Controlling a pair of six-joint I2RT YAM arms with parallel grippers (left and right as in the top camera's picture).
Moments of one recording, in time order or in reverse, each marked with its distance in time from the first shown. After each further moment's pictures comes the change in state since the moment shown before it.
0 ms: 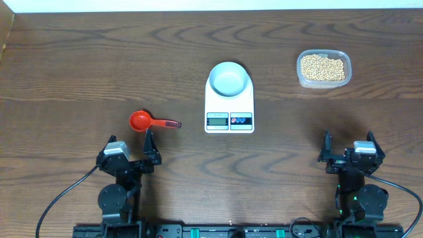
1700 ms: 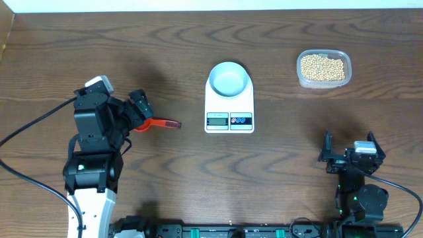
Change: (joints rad) left arm 0.000 0.946 0.832 -0.431 0.017 -0.239; right arm 0.000 0.001 0.000 0.001 0.006 0.000
